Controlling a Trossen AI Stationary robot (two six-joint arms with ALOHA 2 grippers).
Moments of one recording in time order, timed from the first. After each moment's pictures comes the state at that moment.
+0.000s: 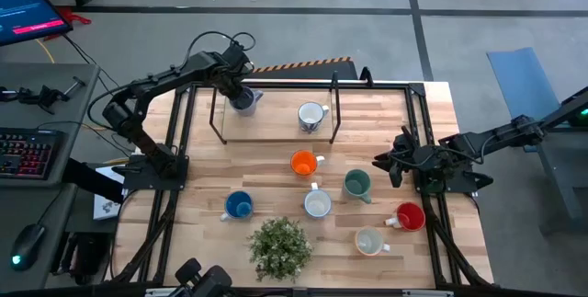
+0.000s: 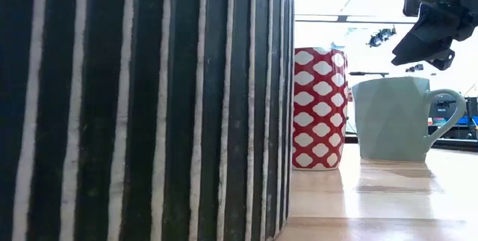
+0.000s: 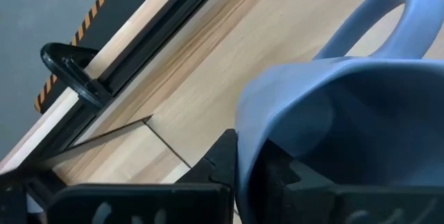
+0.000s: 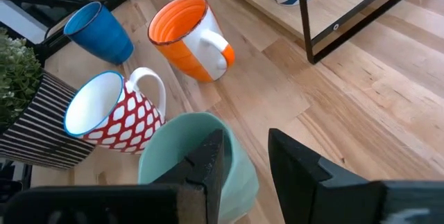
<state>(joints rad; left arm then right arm) 0.81 1.60 1.25 -0.91 -0.09 0.06 0.32 0.46 0.43 -0.60 0.41 0.78</state>
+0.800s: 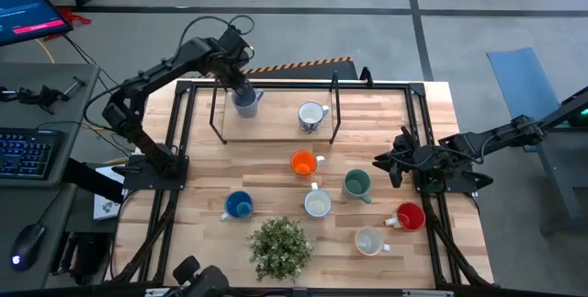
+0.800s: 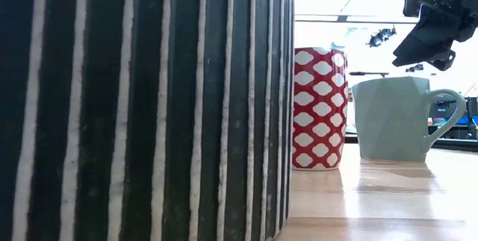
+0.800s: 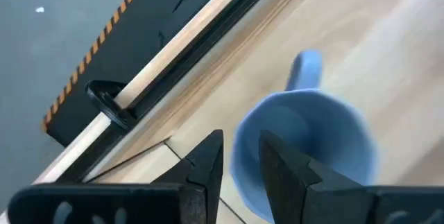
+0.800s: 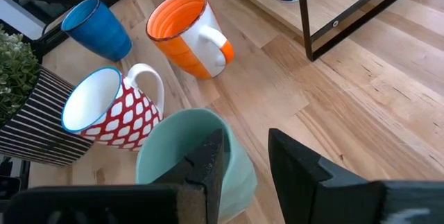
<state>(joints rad) 0.80 1.59 1.47 -1.05 -0.07 0.05 0.32 0.46 0.43 -0.61 0.41 0.78</state>
